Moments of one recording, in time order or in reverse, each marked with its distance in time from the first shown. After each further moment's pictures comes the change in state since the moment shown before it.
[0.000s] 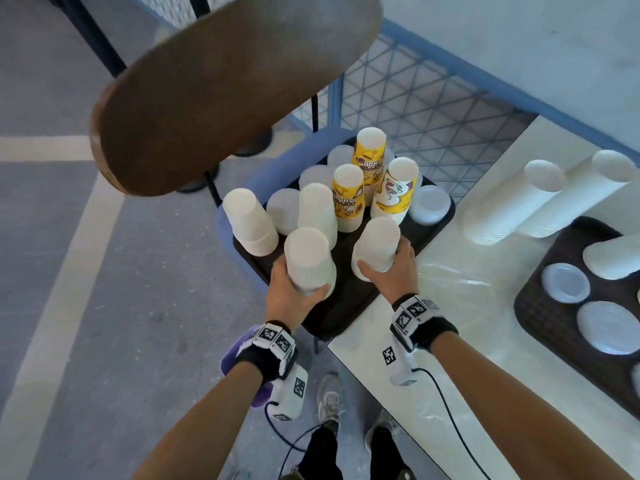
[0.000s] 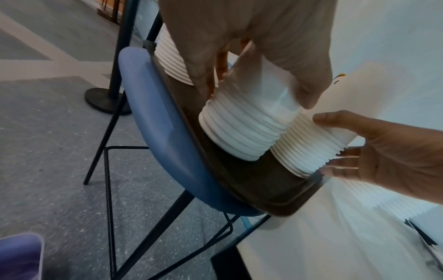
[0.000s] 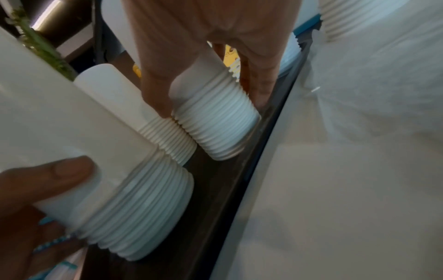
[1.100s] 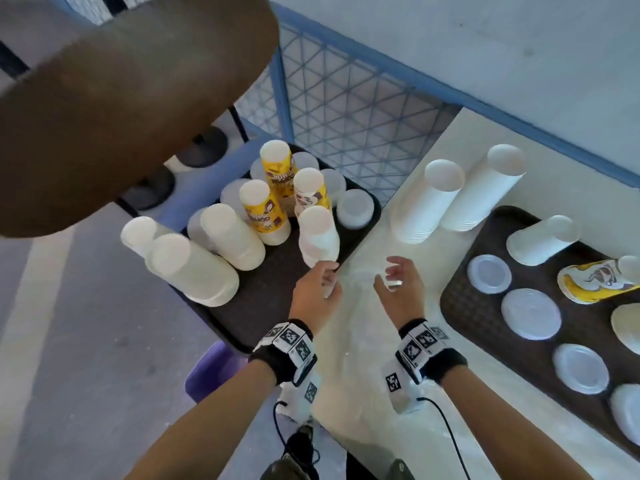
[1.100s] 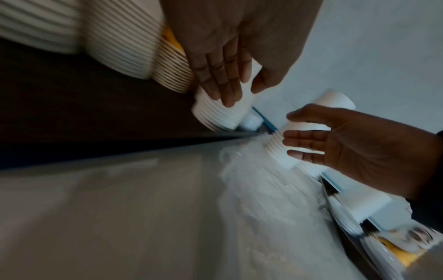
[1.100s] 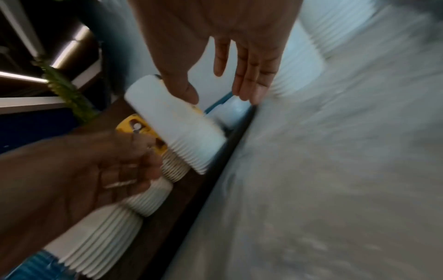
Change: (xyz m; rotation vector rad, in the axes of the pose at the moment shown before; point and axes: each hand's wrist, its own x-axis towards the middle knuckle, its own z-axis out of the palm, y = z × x) left_hand -0.018 0.072 0.144 0.030 -0.295 0.234; right_hand 0.015 0.089 -0.104 0.206 0.173 0.001
